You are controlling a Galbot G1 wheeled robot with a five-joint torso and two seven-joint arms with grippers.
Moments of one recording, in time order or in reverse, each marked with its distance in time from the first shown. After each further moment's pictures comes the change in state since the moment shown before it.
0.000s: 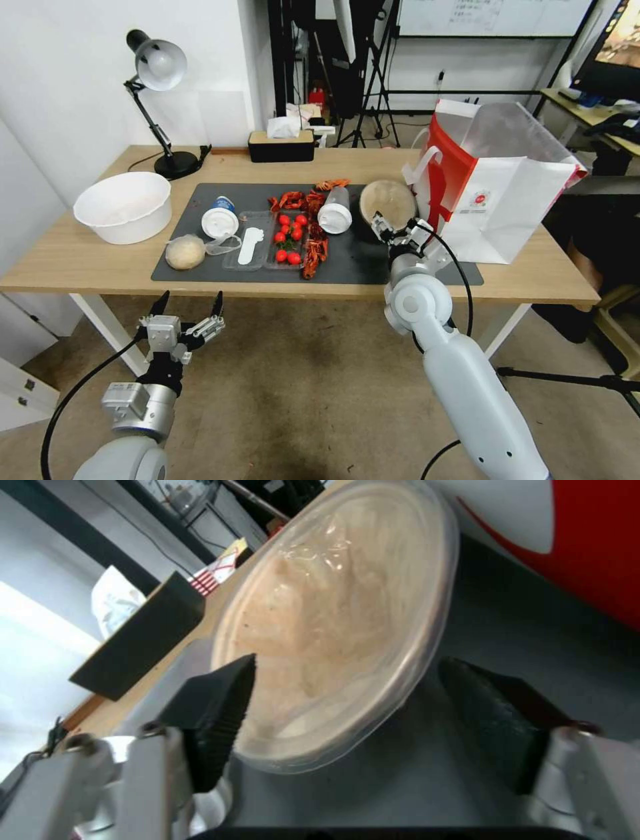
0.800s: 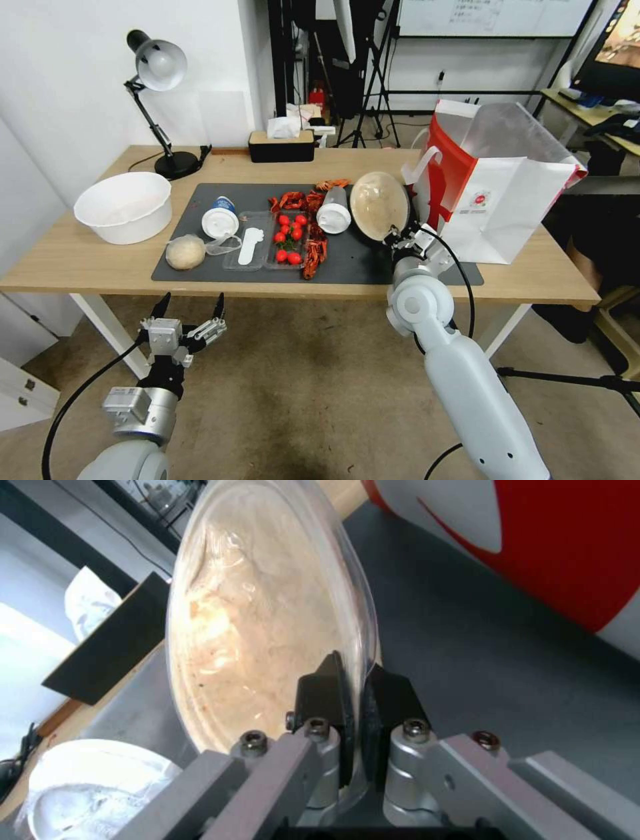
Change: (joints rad) left arm 0.014 -0.009 0.006 -0.001 0.011 -0.024 0.009; right arm -0.016 0.003 0.015 0.010 -0.008 -0.012 0.042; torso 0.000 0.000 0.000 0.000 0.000
